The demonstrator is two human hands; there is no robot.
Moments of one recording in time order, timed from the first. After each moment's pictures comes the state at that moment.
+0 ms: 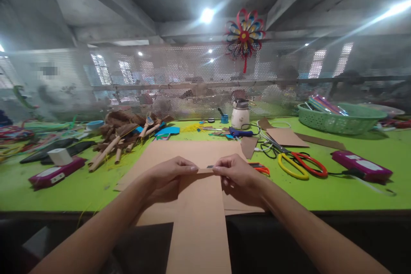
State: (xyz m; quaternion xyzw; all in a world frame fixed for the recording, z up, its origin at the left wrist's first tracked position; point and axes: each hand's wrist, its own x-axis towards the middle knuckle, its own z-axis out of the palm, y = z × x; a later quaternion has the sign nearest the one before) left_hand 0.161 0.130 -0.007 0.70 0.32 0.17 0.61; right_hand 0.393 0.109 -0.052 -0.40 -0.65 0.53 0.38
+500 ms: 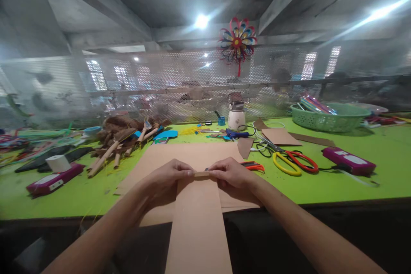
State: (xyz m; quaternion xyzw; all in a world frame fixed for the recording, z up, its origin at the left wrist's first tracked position) left_hand 0.158 0.123 -0.016 0.66 0.35 0.21 0.63; right_hand 0.391 0.111 -0.050 -0.39 -0.75 0.42 0.34
